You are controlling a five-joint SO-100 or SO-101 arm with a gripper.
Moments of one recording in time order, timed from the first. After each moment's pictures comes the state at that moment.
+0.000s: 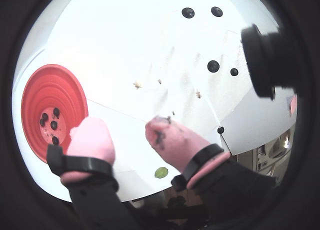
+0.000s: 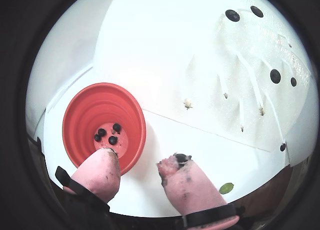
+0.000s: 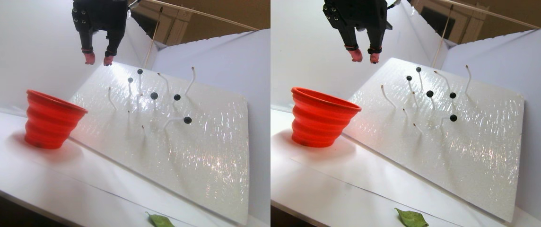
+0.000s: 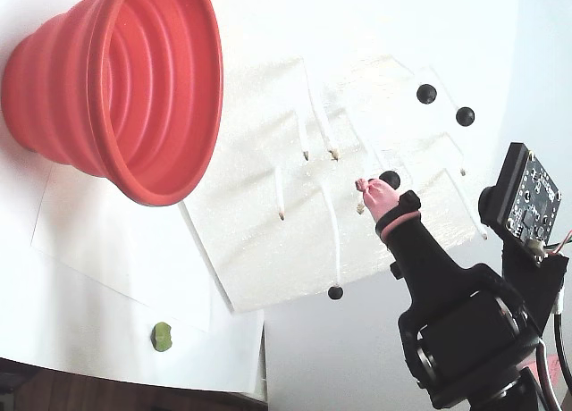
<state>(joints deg) -0.4 122.2 140.4 0.2 -83.6</state>
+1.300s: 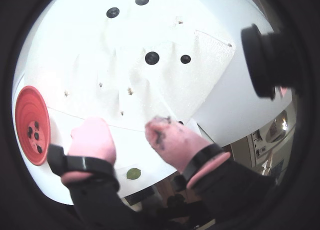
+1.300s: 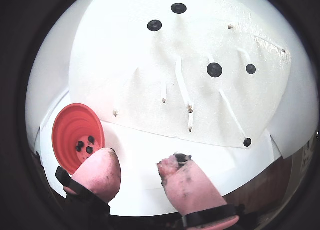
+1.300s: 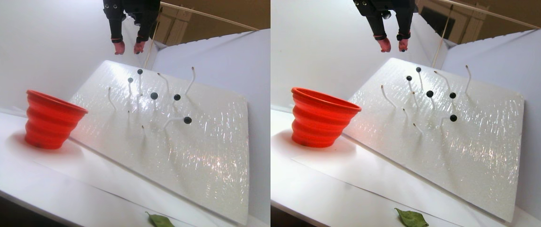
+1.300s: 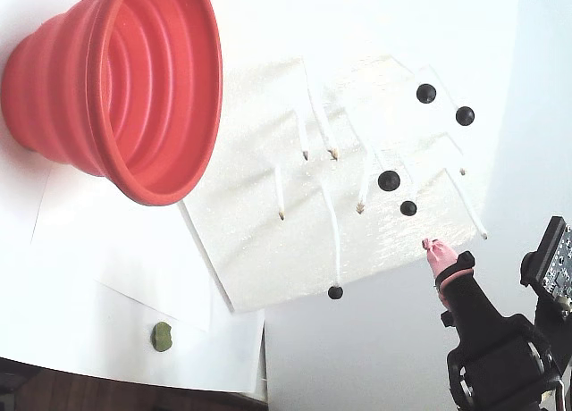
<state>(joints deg) 11.2 132.5 145.1 3.0 -87.1</state>
